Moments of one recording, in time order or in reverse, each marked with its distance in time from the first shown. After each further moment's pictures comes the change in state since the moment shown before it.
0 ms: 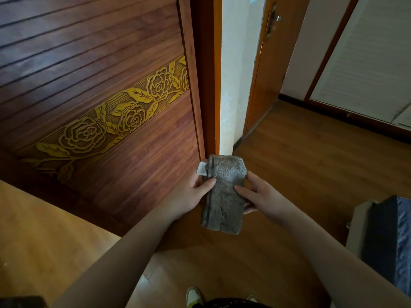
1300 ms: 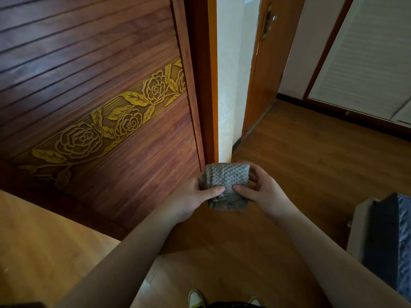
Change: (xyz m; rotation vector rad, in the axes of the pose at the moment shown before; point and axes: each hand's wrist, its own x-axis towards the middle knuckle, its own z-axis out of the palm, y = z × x) left_hand 0.008 0.005 0.010 -0.260 -0.101 -0.073; right_hand 0.003 0.004 -0.007 0.037 0.185 -0.138
